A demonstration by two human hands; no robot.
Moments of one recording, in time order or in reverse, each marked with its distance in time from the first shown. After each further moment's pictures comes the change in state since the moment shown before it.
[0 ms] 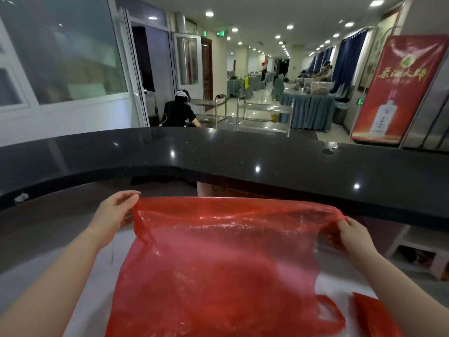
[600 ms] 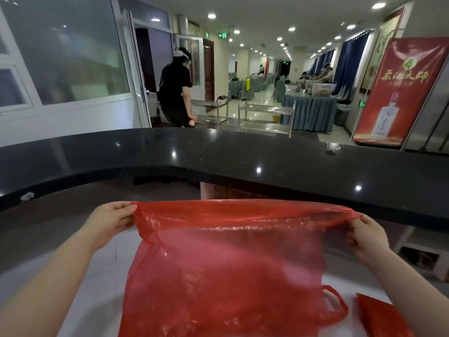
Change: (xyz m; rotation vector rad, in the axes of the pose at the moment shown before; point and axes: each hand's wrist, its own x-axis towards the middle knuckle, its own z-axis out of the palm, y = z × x) left_hand 0.008 -0.014 -0.024 -0.105 -0.048 -0.160; right_hand -0.001 -0.016 -0.011 0.339 -0.005 0.075
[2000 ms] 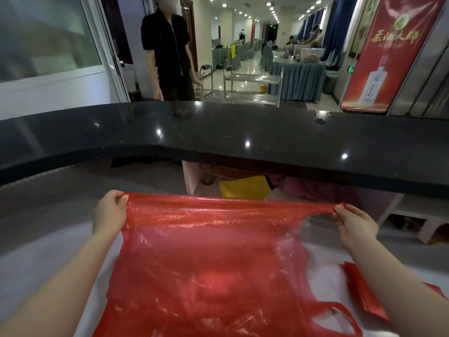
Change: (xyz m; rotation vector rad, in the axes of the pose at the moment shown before) left_hand 0.041 -0.057 0.053 0.700 0.411 0.268; right_hand 0.002 0.041 -0.006 0.292 0.349 0.122
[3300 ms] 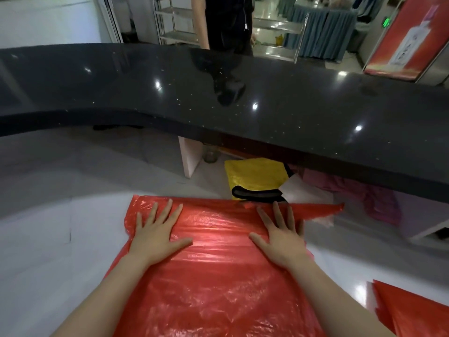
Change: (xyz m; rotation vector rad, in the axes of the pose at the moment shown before) left_hand -0.061 -0.029 0.120 0.603 -0.709 0.358; right_hand 0.007 0.172 0.064 -1.886 -0.788 -0.639
